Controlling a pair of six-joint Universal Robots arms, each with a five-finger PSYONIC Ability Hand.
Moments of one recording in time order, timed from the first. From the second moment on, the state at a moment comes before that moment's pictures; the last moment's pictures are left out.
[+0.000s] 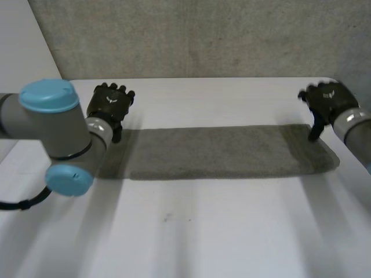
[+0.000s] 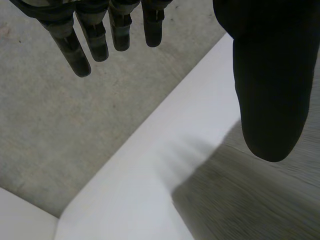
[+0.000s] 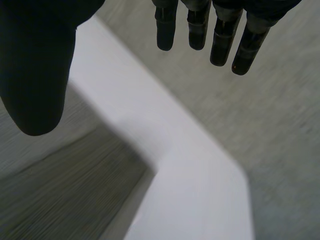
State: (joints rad) left arm 4.29 -2.17 -1.26 3.29 -1.65 3.64; right arm 1.67 -1.04 1.30 -0.03 1.39 2.59; left_hand 0.18 0.17 0.17 0.17 0.03; right_hand 0.21 0.22 0.21 0.23 0.06
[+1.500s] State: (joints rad) left arm 4.29 -1.96 -1.65 3.47 -1.64 3.52; right arm 2.25 -0.79 1.32 -0.40 1.14 2.17; left_hand 0.16 0.15 0.15 0.15 0.03; right_hand 0.52 0.69 0.70 0.70 0.54
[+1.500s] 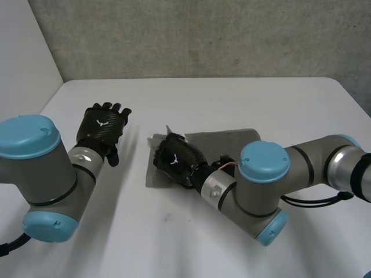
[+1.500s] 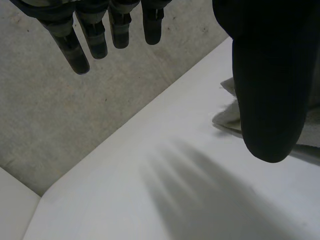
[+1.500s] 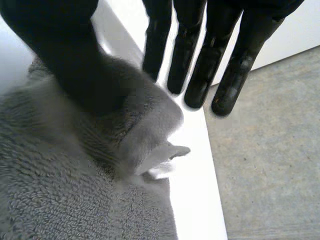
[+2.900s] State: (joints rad) left arm 4.24 -1.89 -1.69 3.51 -1.65 3.47; right arm 2.30 -0.87 1.23 -0.13 1.29 2.45; left_hand 0.16 0.16 0.16 0.16 0.02; right_hand 0.23 0.27 0.28 0.28 0.13
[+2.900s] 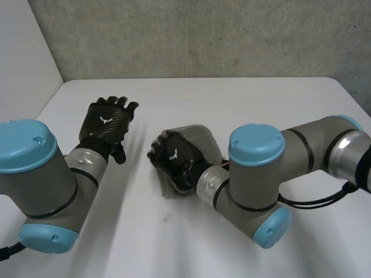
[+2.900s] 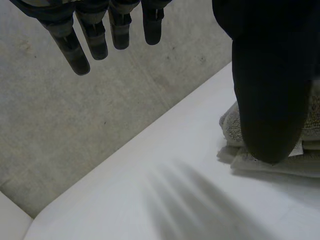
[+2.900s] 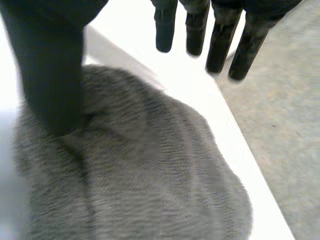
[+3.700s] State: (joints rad) left arm 4.10 -2.35 -1.27 3.31 -1.57 3.06; right arm 2.04 -0.69 1.06 -0.01 1.28 2.99; left_hand 0.18 0.18 0.18 0.18 0.02; right_hand 0.20 0.22 0.21 0.23 0.05
